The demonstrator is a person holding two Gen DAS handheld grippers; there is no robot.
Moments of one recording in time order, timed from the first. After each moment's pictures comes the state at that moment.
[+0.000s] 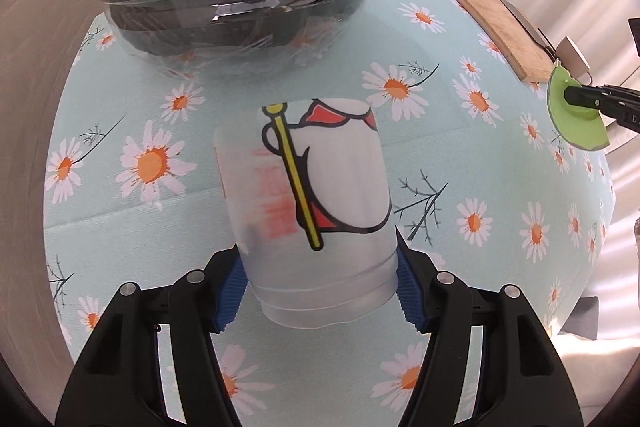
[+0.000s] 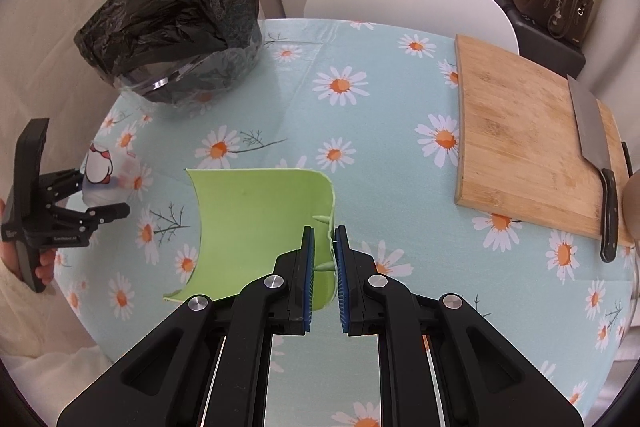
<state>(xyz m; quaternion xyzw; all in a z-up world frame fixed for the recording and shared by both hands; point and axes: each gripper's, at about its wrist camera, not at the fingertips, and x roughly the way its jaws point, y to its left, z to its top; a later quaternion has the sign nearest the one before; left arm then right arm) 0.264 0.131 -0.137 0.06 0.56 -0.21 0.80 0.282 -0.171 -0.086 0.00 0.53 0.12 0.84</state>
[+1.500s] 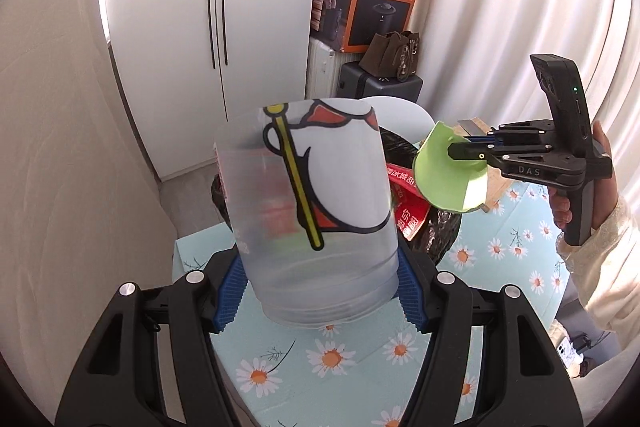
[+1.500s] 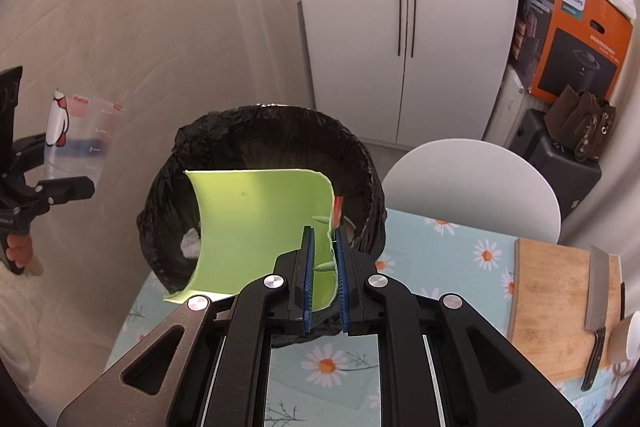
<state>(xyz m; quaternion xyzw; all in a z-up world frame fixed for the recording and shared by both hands) 0.383 0.229 0.079 0.08 0.37 -0.31 0.87 0.413 -0.024 0.056 -0.02 0.40 0.14 0.91</state>
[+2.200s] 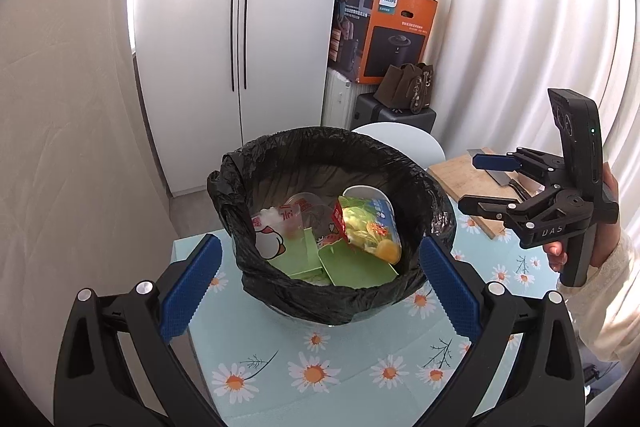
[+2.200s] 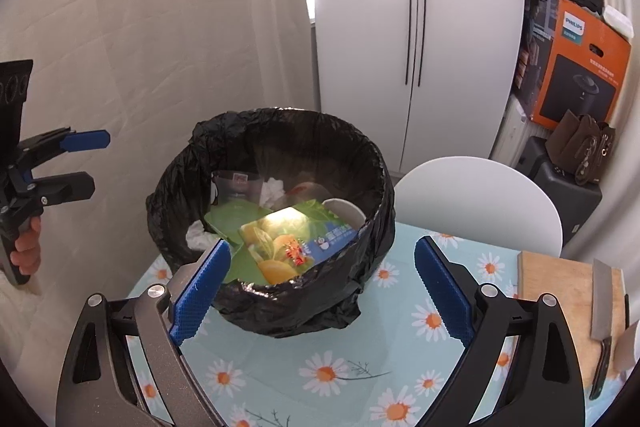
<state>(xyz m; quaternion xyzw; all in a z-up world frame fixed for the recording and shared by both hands) 0.334 0.232 0.062 0.04 0.31 -0.28 0.91 0.368 -0.019 0.039 -0.03 0.34 0.15 0.93</state>
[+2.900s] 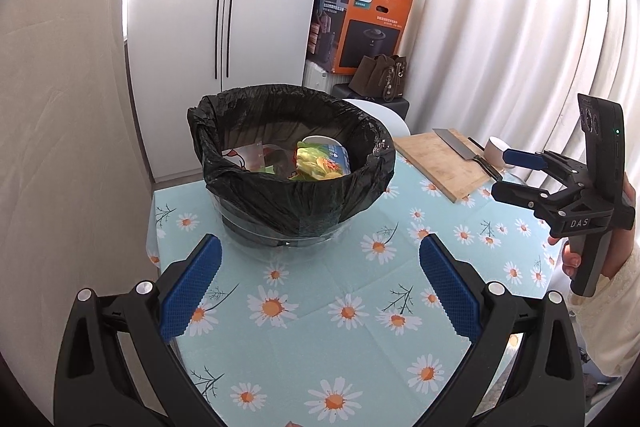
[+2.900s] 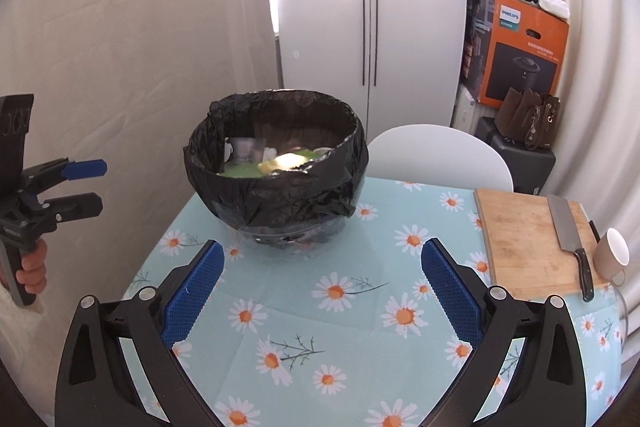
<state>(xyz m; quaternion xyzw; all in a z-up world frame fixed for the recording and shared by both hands) 0.245 0.245 0.035 0.02 0.32 -0.31 0.90 0.234 -0.019 0.034 -0.01 0.31 0.07 0.95</state>
